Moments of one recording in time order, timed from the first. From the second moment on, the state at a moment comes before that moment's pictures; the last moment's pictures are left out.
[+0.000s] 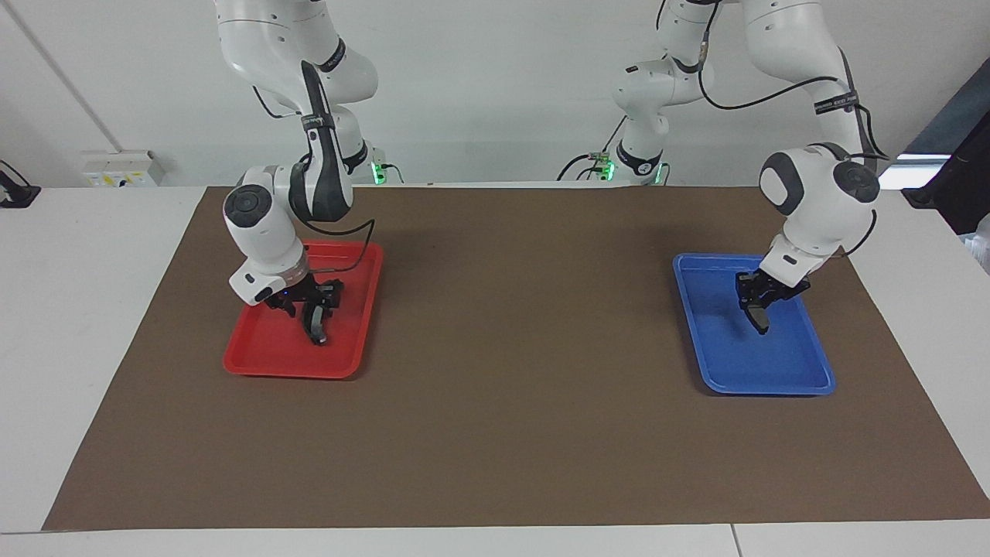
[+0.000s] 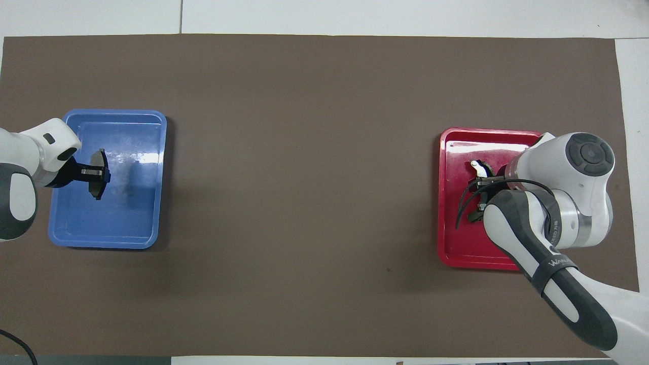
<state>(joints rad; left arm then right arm) 0.09 0.07 -0.02 -2.11 0.01 2.21 0.20 0.13 0.14 -0.11 -2.26 -0.01 2.35 0.02</state>
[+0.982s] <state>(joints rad) -0.48 0.14 -0.04 -2.08 0.01 2.28 -0.42 0.13 0.14 -0.11 -2.16 -0.01 2.25 0.01</state>
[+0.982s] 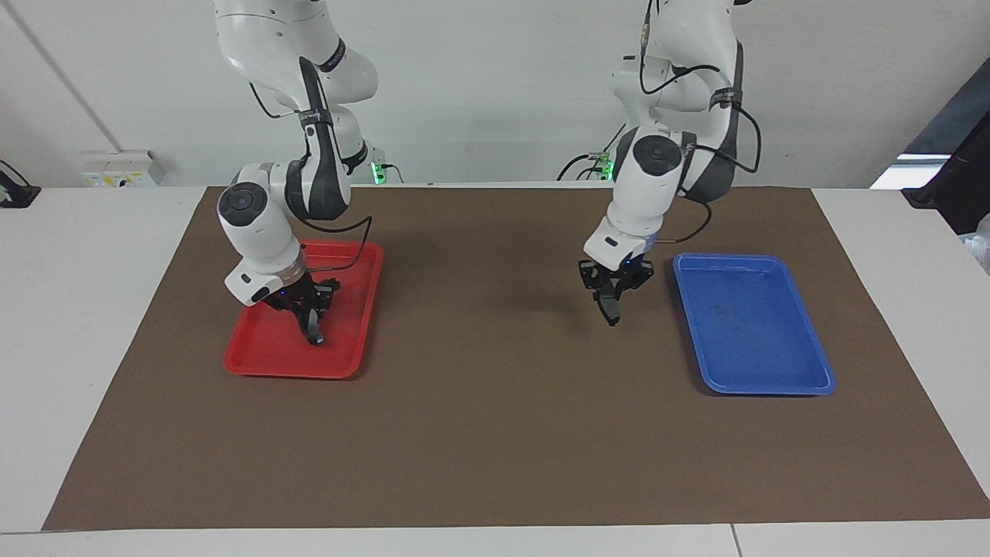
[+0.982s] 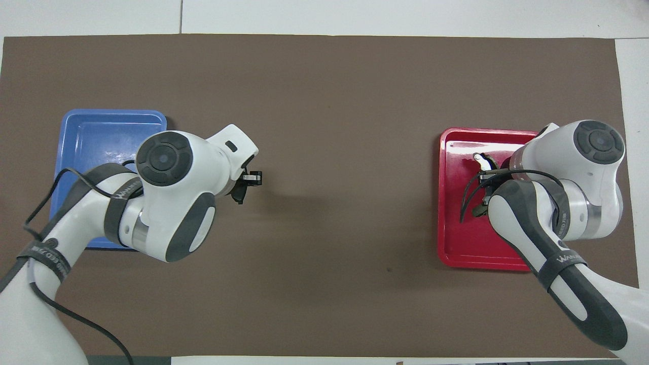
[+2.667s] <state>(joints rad) -0.27 0.02 0.00 -2.05 0.01 2.12 -0.24 0.38 0.21 -0.10 -1.81 0.11 2.05 0.19</state>
